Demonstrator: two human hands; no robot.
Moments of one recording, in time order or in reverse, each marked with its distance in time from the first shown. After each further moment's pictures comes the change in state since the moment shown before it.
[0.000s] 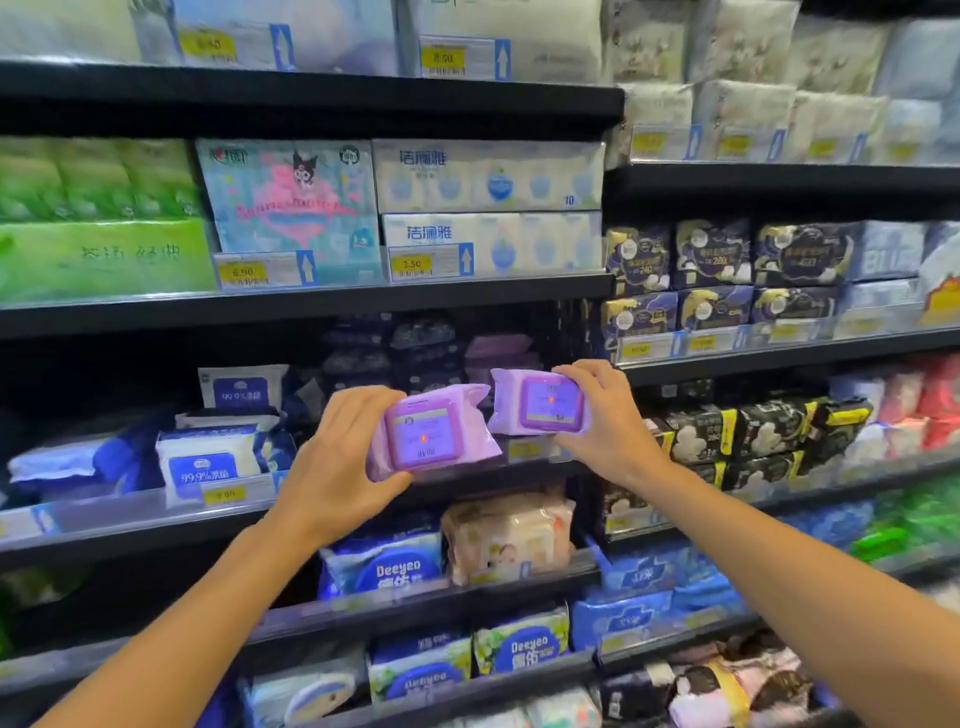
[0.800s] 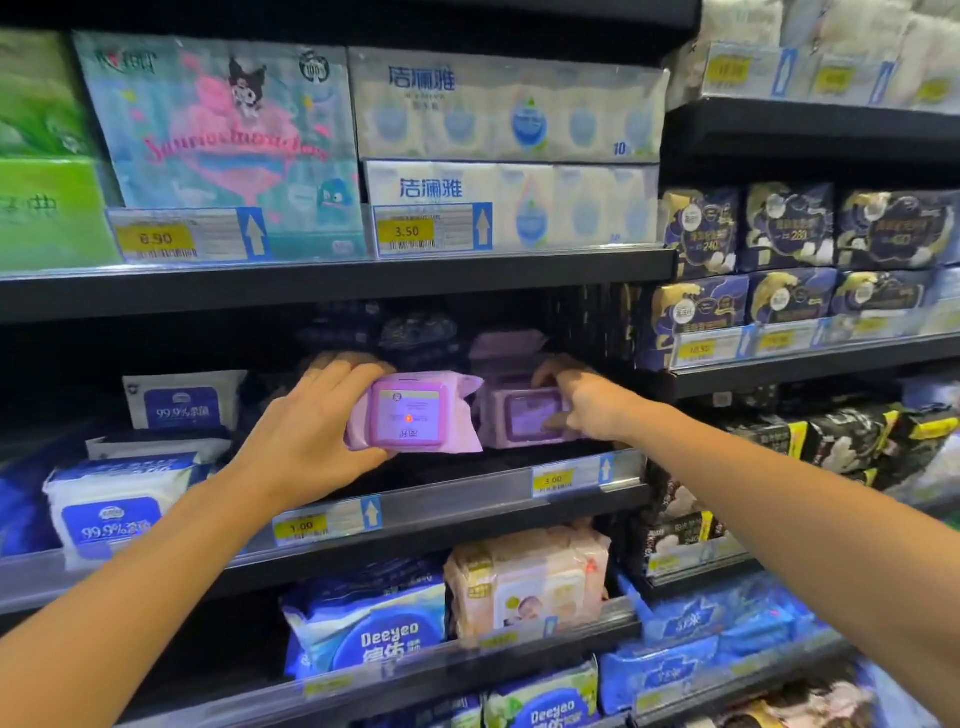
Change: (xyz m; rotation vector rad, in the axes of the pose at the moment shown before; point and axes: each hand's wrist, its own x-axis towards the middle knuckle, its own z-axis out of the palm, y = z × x) left_hand 0.070 -0.089 0.030 0.180 -0.088 0.057; right_hand 0.109 0.048 0.068 -0.198 -0.531 0.178
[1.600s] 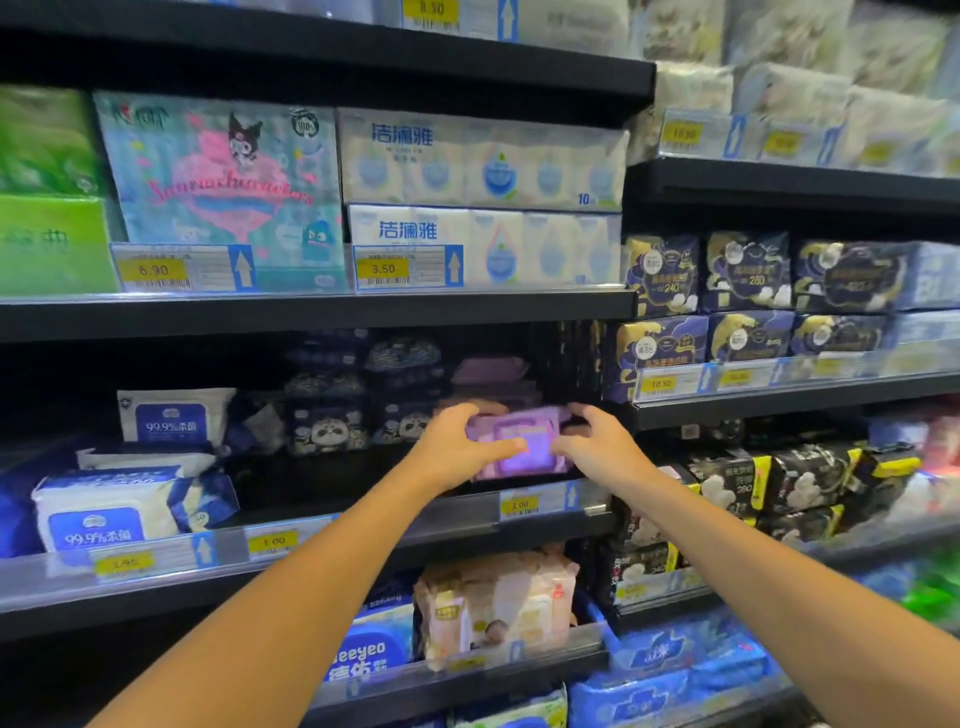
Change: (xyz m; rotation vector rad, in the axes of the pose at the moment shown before) left_hand 0.071 0.115 0.072 -0.744 -0.267 -0.454; right_hand -0.059 0.006 0.000 0.687 0.217 0.304
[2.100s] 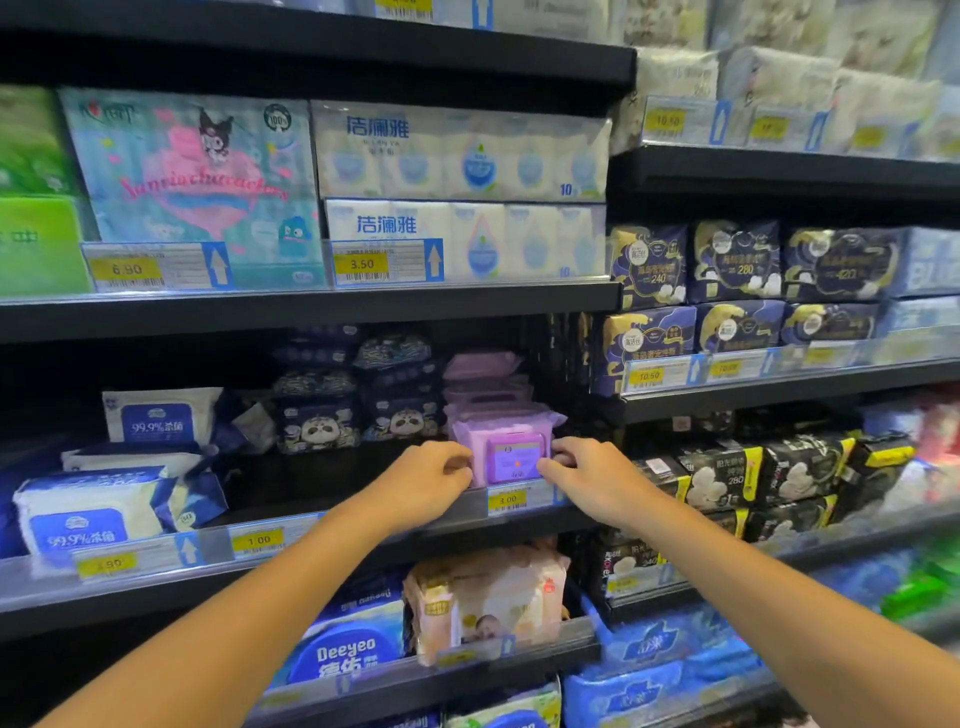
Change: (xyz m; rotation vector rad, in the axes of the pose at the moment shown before) left_hand -0.028 -0.012 -0.005 0.325 -0.161 -0.113; right_hand -0.018 0.022 -0.001 -0.383 -0.119 -0.119
